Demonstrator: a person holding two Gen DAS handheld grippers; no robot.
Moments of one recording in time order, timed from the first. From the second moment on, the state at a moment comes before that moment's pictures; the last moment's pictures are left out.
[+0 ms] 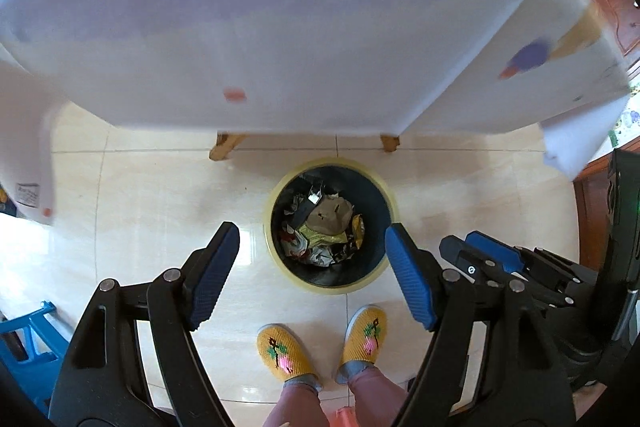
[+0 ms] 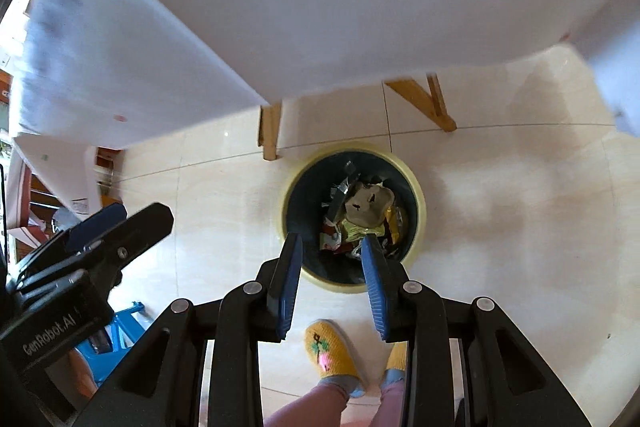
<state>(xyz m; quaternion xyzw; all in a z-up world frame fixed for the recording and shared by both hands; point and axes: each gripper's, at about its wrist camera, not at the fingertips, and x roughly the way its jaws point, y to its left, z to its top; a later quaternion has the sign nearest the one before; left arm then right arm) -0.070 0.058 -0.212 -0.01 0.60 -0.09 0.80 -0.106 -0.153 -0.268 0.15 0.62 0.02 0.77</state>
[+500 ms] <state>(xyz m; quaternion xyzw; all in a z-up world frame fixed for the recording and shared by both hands) -0.096 0.064 -0.047 0.02 0.55 -0.13 0.82 -0.143 -0.141 -0.096 0.13 0.59 0.04 0.80</state>
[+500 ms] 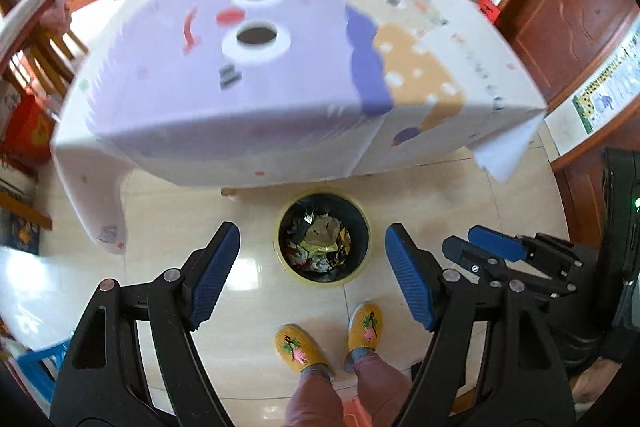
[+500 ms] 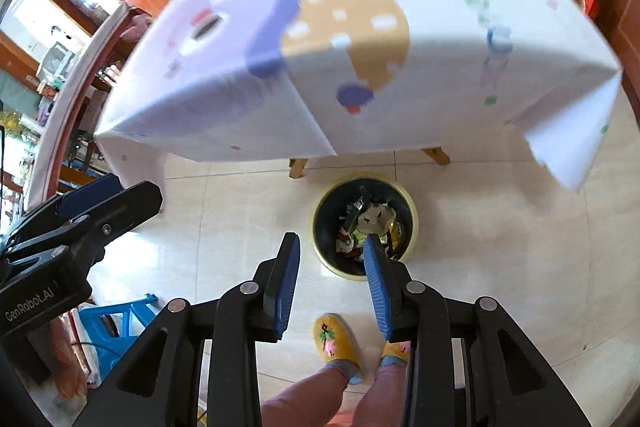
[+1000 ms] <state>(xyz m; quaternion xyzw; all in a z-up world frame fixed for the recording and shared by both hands) -0.081 0.077 0.104 0.06 0.46 -0.17 0.87 -0.131 -0.134 0.080 0.11 0.47 0.03 0.88</state>
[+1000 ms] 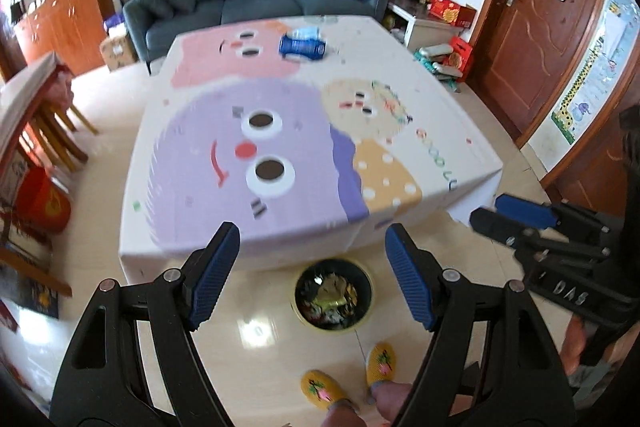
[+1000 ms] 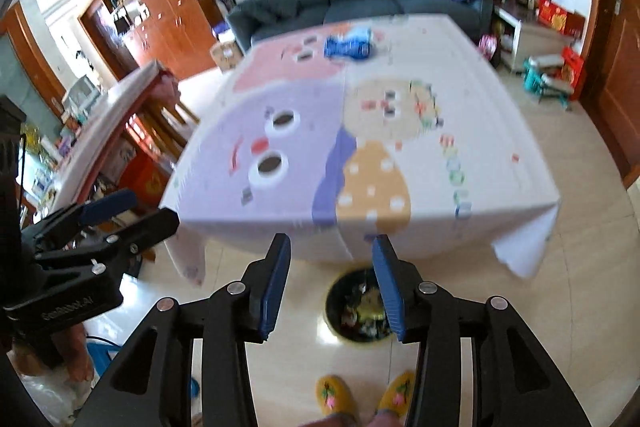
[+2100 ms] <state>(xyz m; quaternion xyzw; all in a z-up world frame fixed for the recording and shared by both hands) 0.170 -0.030 0.174 0.29 0.42 -0.23 0.83 0.116 -0.247 0.115 0.17 0.46 0.02 0.87</state>
